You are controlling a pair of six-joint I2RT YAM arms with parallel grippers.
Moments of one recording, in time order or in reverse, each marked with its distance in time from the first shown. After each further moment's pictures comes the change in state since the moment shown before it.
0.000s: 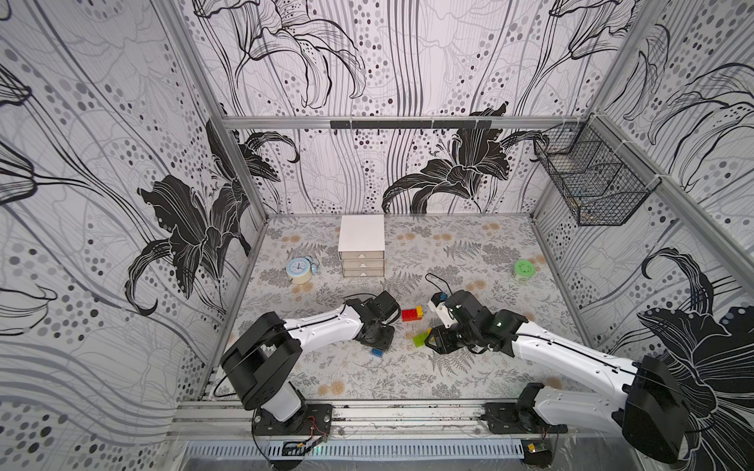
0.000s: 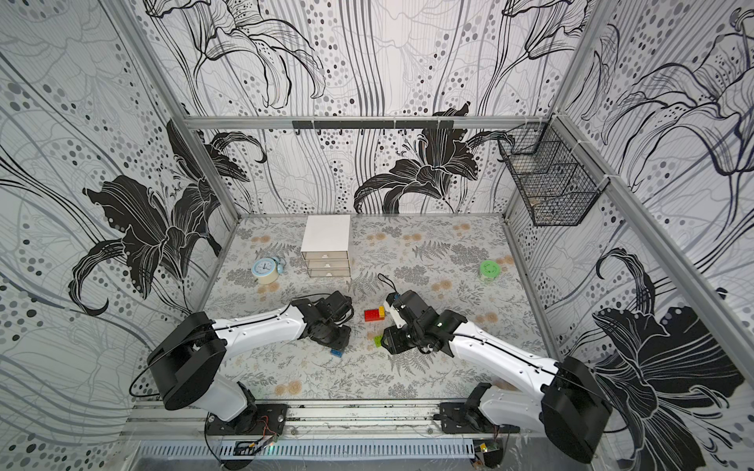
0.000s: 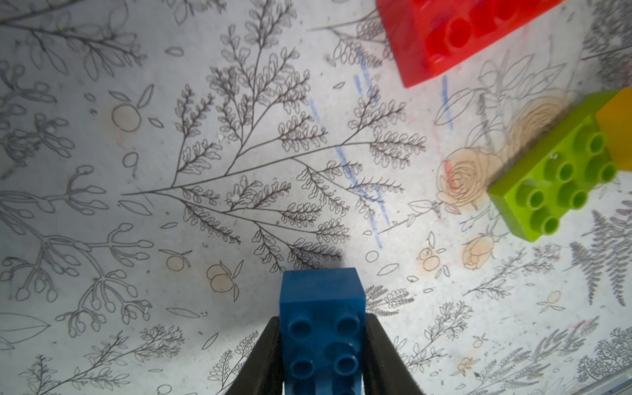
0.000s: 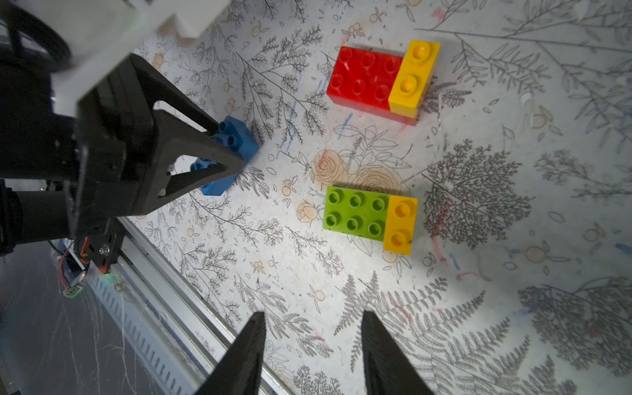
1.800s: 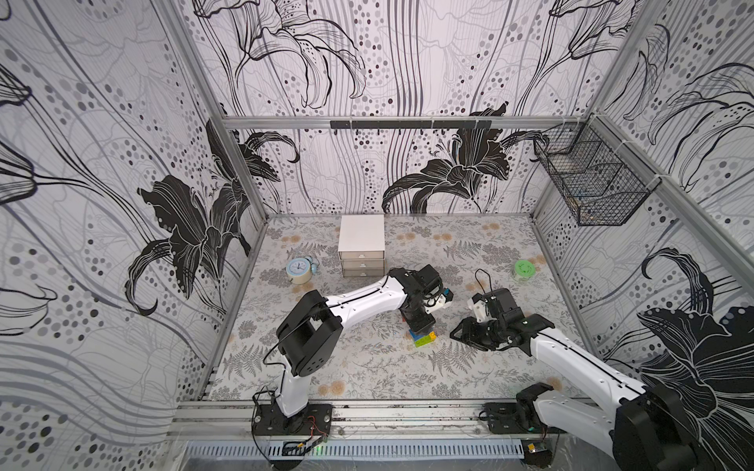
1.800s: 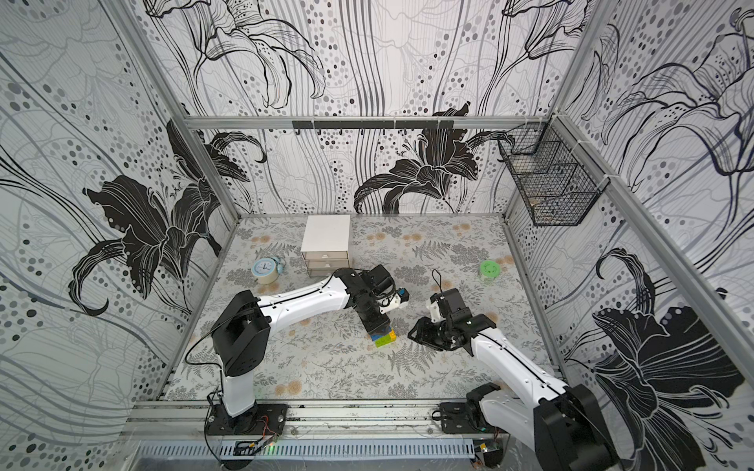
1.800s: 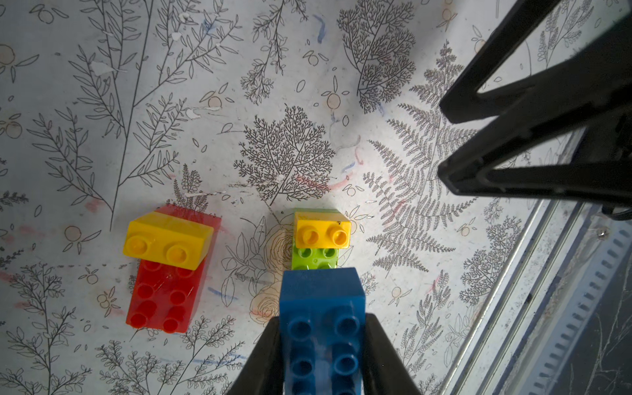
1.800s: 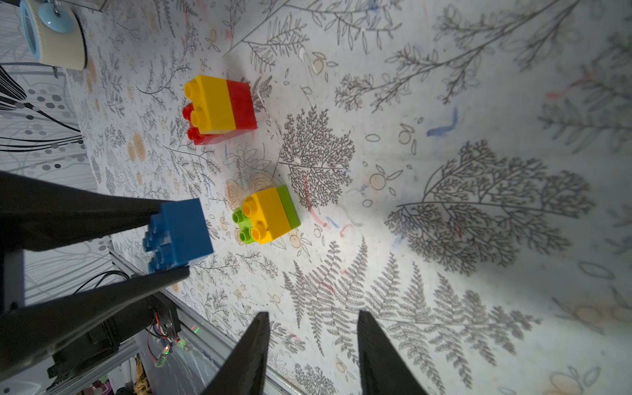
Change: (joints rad) left arm -0.072 0.354 0.622 -0.286 0.209 0.636; right arm -0.416 -0.103 -0.174 0.003 -0.220 0.183
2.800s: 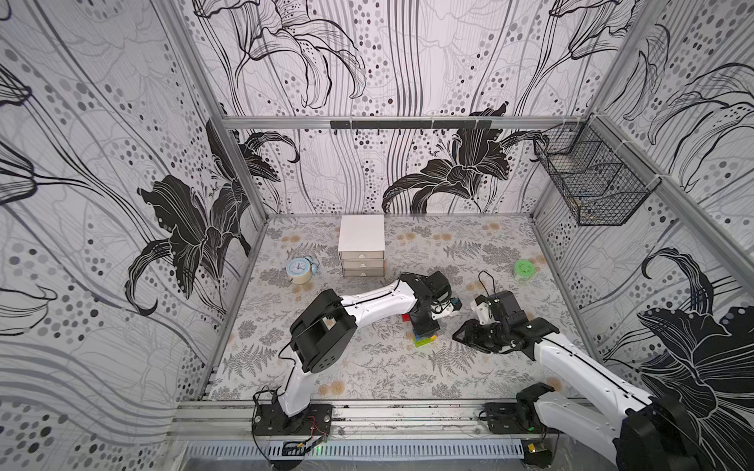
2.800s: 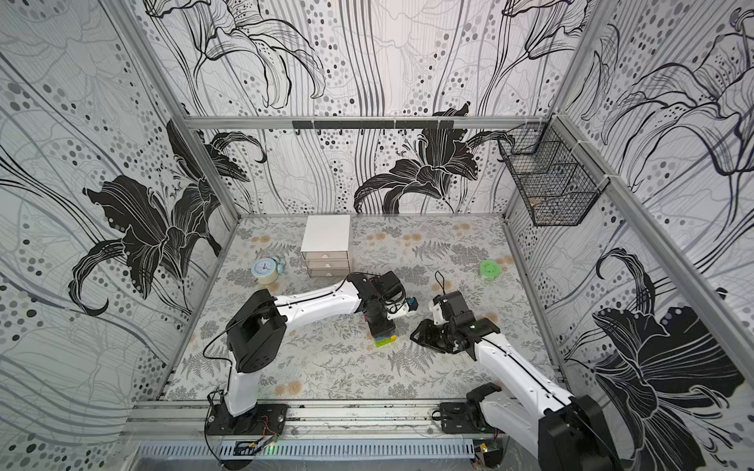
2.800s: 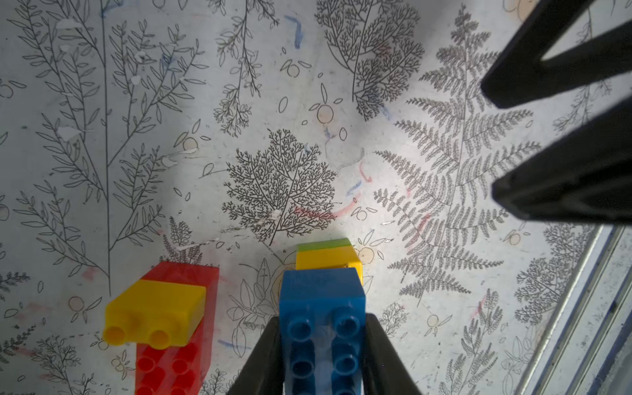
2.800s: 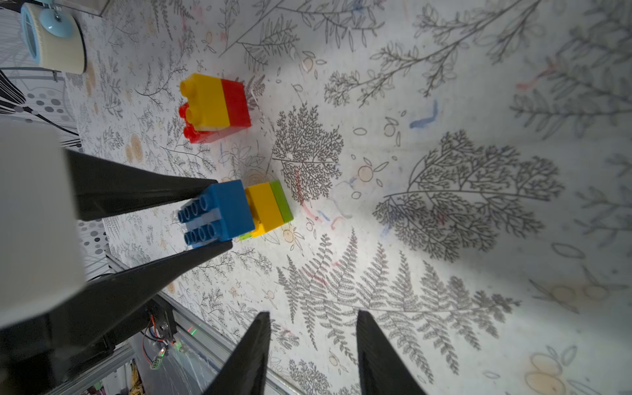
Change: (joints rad) left arm -0.040 0.083 0.037 0.032 -0.079 0.128; right arm -0.005 -0.058 -0.024 -0.021 0.014 0.000
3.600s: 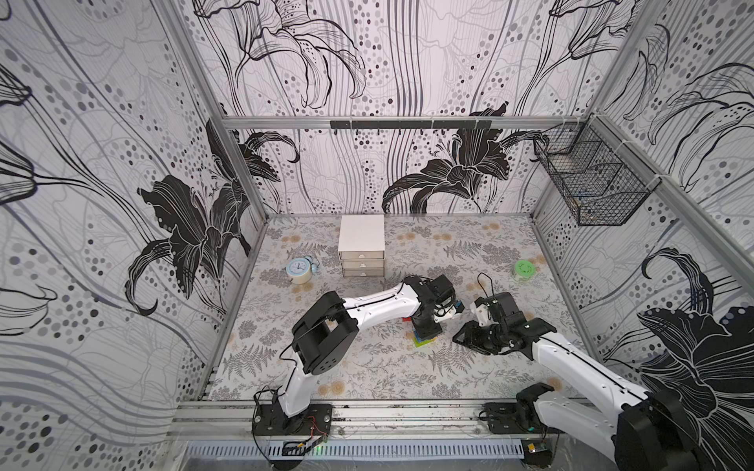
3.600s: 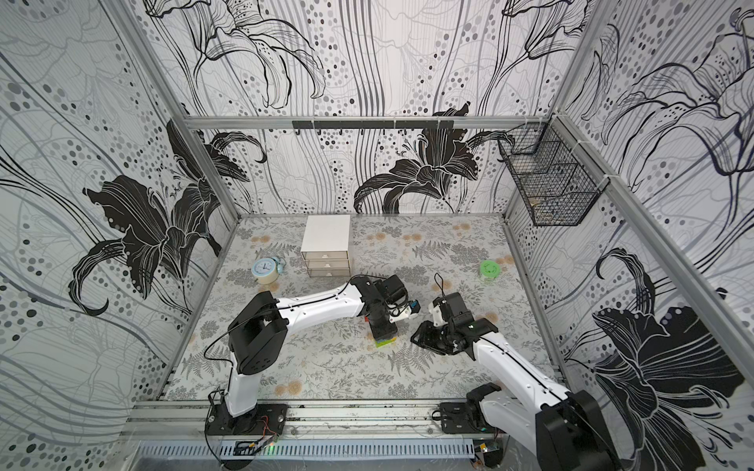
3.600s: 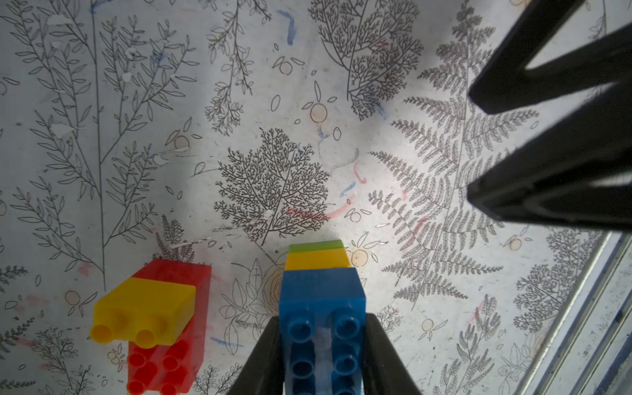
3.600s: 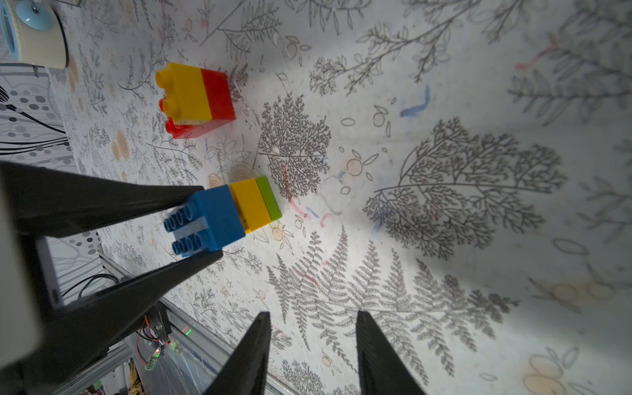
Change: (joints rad) left arm -0.034 0.002 0.005 -0.012 -0.043 -0.048; right arm -0.001 0.027 -0.014 0.010 0.000 0.000
